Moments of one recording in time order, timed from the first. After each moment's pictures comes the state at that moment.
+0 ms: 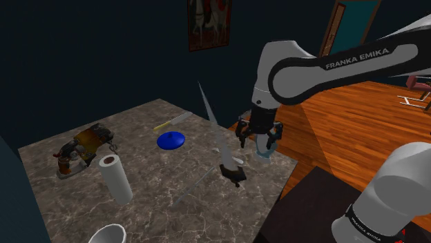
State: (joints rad) arm -0.05 -0.53 0.43 -2.56 0.36 2.05 0.80
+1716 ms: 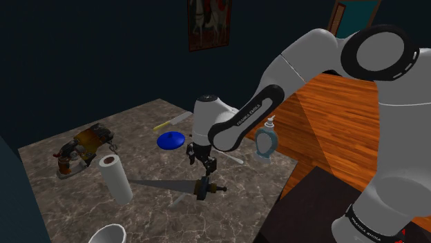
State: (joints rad) arm 0.00 0.44 0.52 -2.08 -0.27 2.55 2.03
